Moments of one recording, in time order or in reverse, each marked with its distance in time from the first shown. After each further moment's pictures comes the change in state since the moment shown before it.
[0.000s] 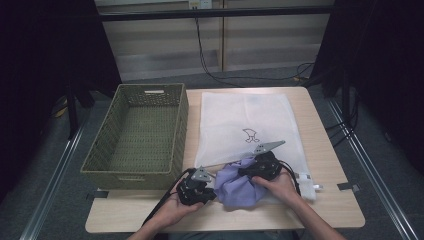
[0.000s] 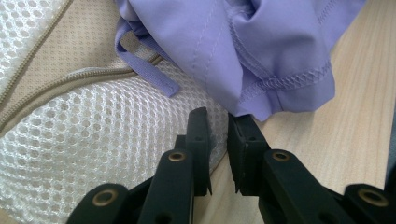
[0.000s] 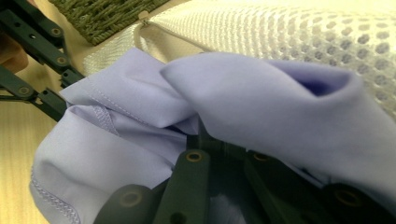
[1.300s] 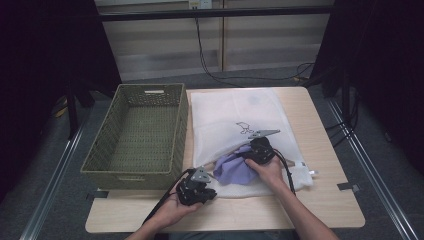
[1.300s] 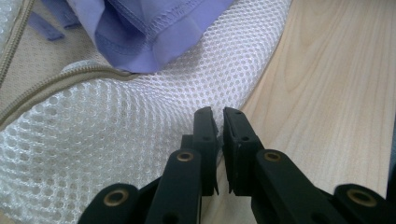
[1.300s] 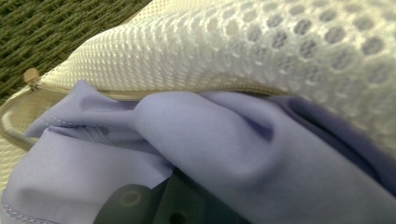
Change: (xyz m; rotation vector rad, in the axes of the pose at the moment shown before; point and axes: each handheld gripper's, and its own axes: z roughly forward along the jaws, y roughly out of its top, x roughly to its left) left arm 0.000 -0.001 0.000 -0.009 0.003 0.015; right arm -0.036 0.023 0.029 -0.090 -0.189 0.107
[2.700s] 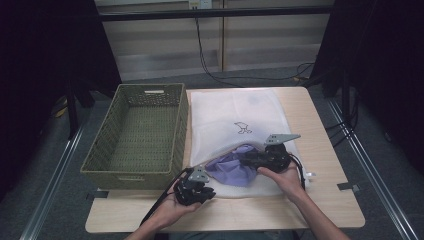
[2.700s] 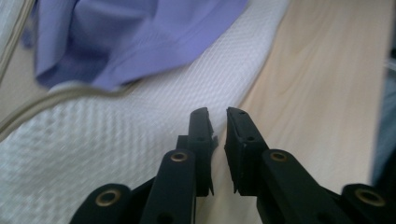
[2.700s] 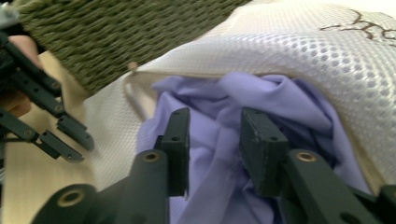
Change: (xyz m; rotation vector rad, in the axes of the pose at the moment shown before) left arm -0.006 0.005 -0.012 -0.042 0.001 0.001; right arm 0.015 -0.007 -0.064 -0.086 0.158 -0.080
